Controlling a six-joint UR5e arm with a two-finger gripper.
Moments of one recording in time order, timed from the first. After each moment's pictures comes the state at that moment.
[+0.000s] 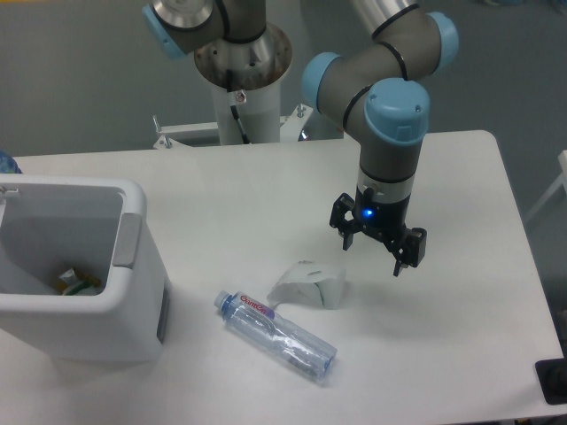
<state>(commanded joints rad) 2.59 -1.89 -1.69 -0.92 1.45 1.22</state>
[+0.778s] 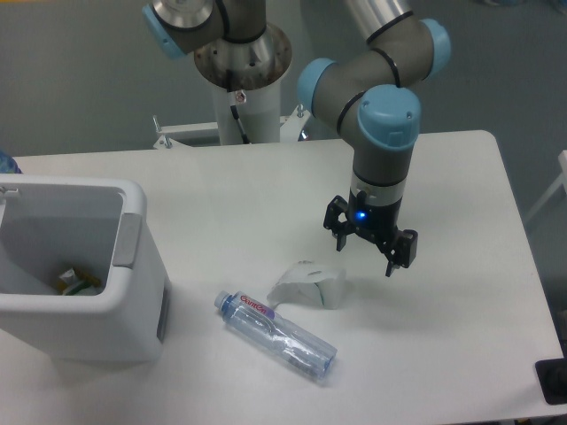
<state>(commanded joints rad) 2.58 -1.88 -1.80 -0.81 1.42 1.21</state>
